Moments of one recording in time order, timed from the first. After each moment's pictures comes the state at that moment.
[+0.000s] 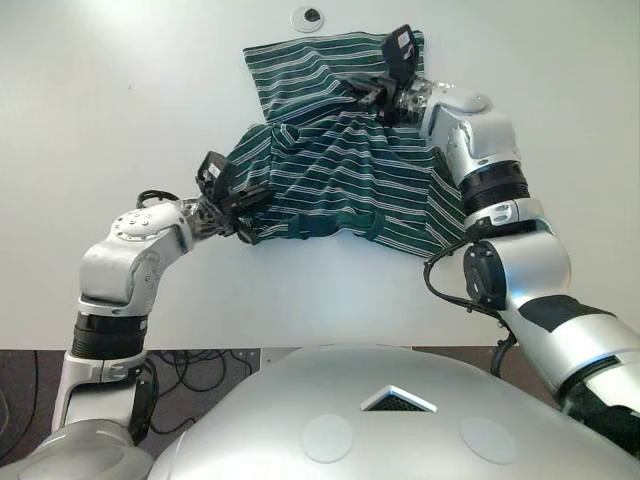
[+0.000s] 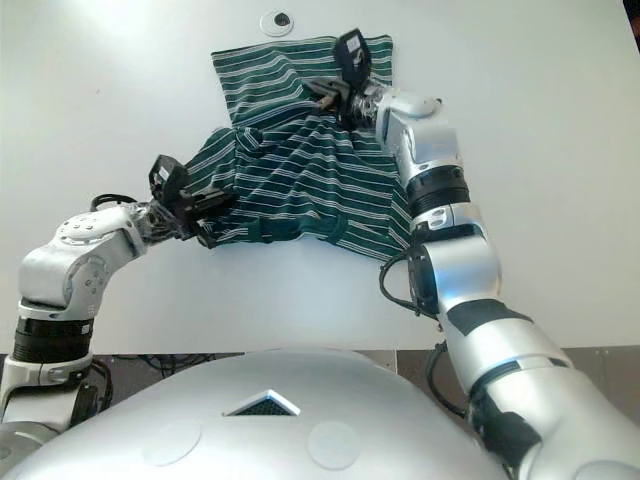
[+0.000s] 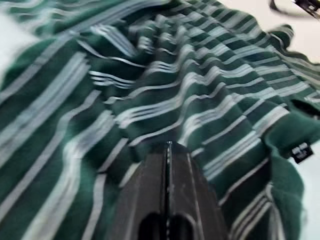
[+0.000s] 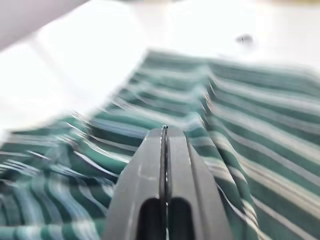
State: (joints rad) left arm 0.07 0.59 -0.08 -0.26 -0.48 0.73 -0.67; right arm -0.69 -0.14 0.04 0.61 0.19 0.42 0.77
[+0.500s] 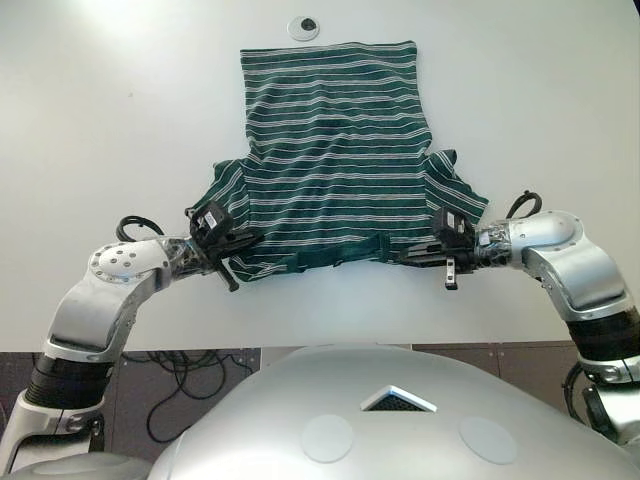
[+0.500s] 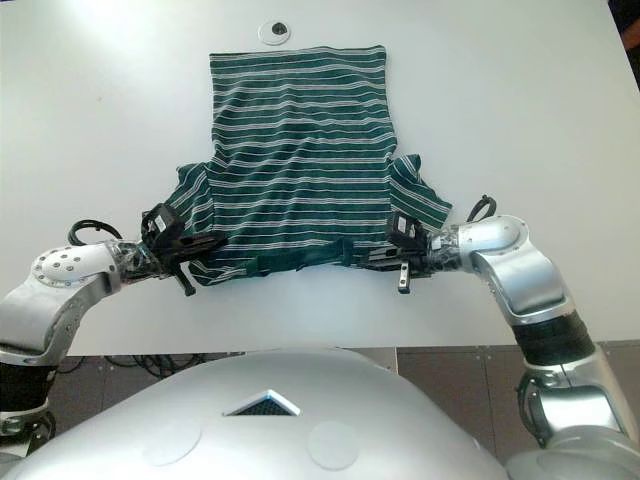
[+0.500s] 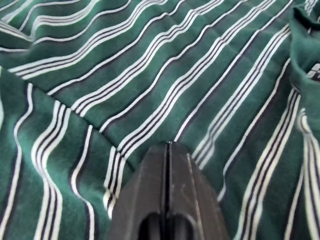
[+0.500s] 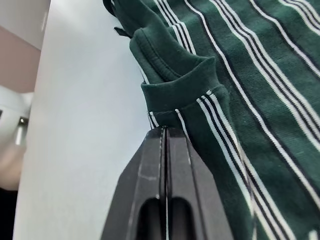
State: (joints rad) left arm 0.31 0.79 -0.07 -0.39 -0.38 0.59 -0.75; right arm 0.06 -0.76 0.28 -0.28 0.27 0.59 1.20
